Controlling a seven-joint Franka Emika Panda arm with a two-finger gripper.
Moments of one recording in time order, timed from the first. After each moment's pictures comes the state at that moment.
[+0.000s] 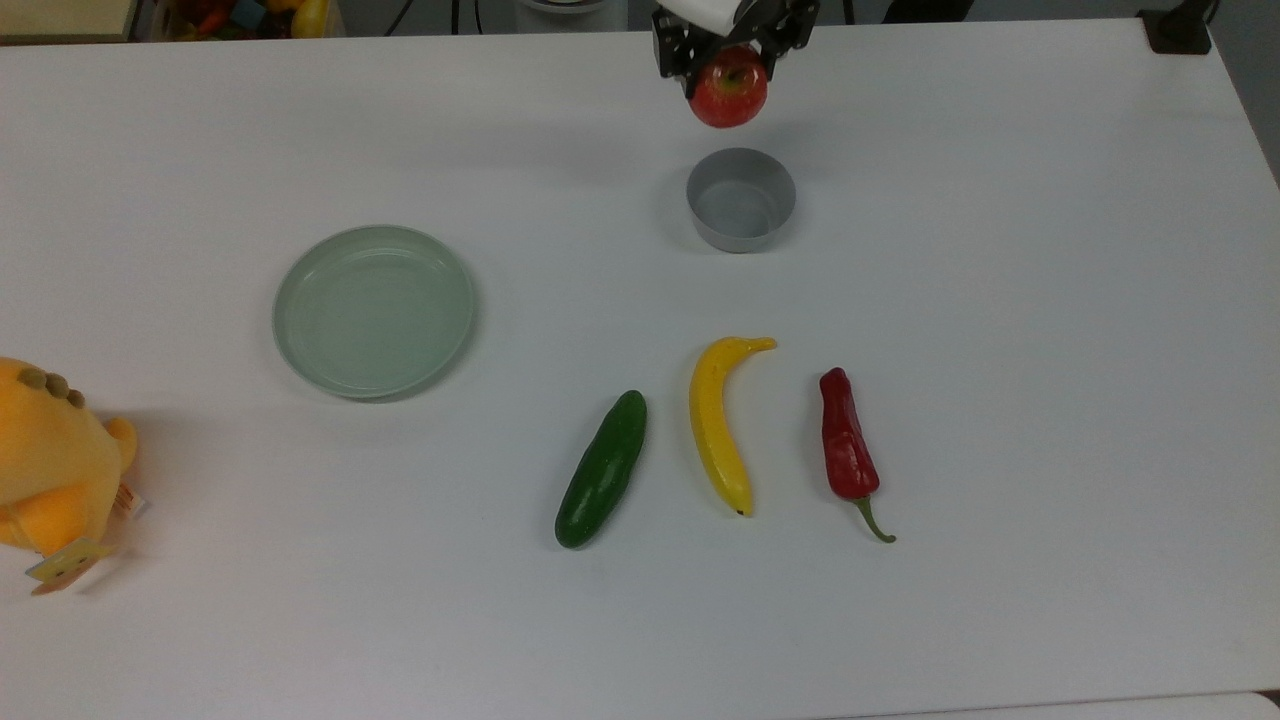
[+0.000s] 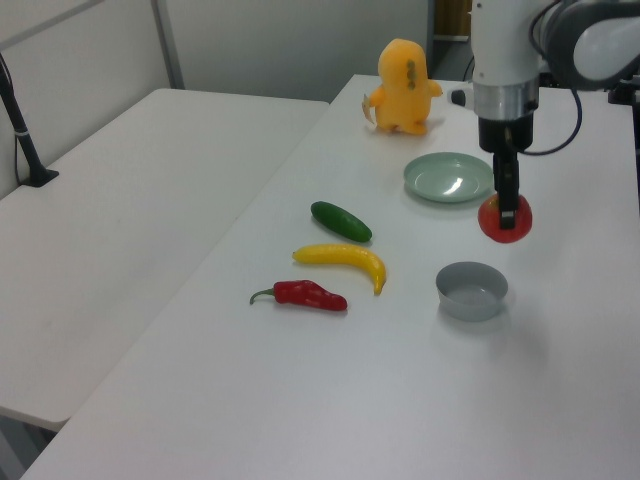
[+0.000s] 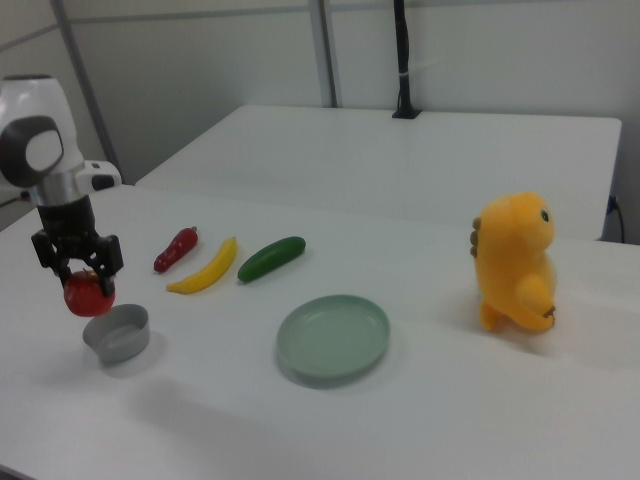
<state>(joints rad) 0.30 -0.05 0.09 -2.03 0.06 1.89 0.09</state>
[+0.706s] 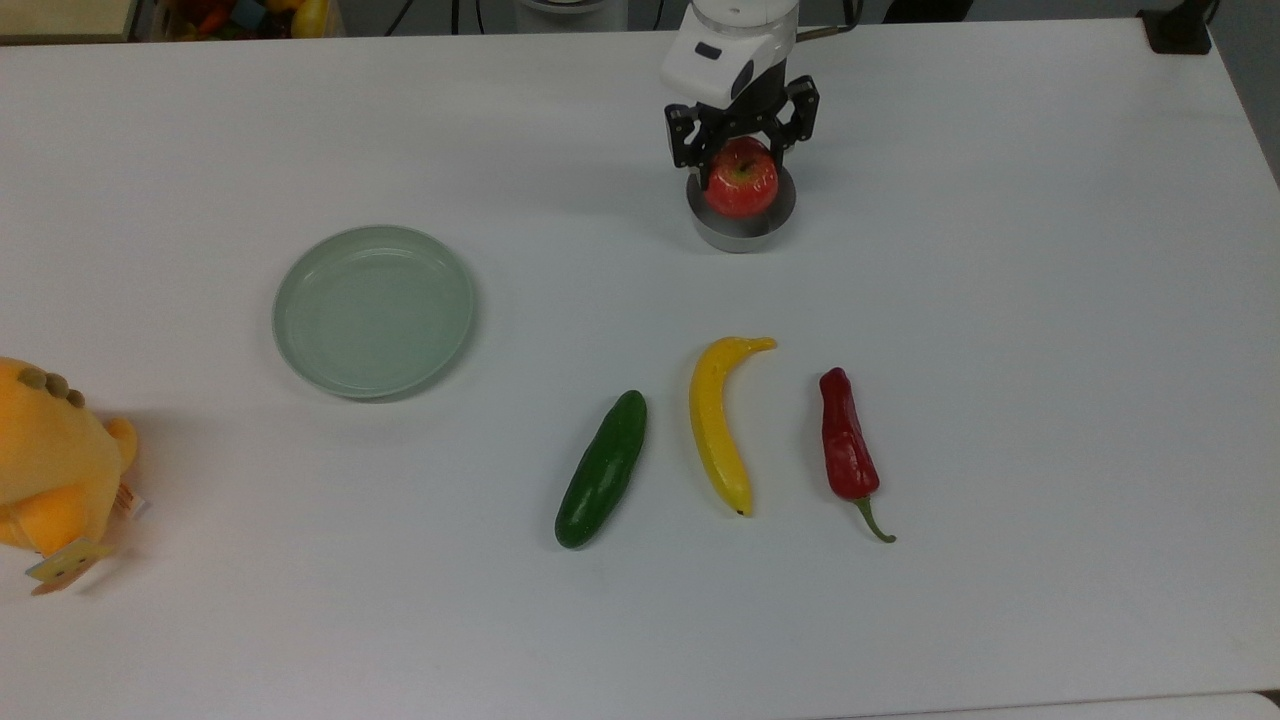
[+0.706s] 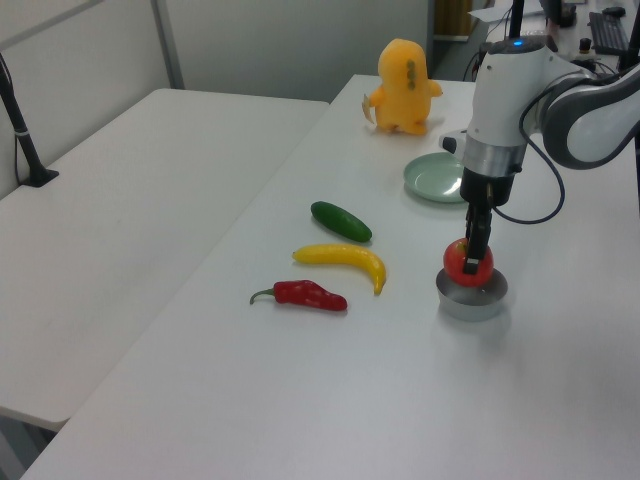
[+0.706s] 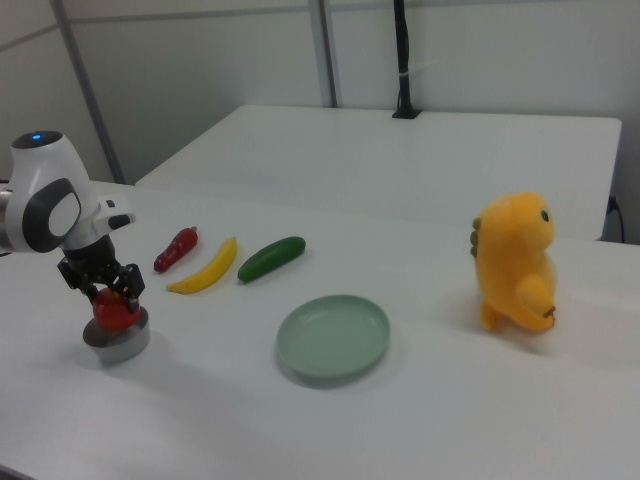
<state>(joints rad) 0.31 0.03 0.10 -2.20 0.06 2.36 0.11</state>
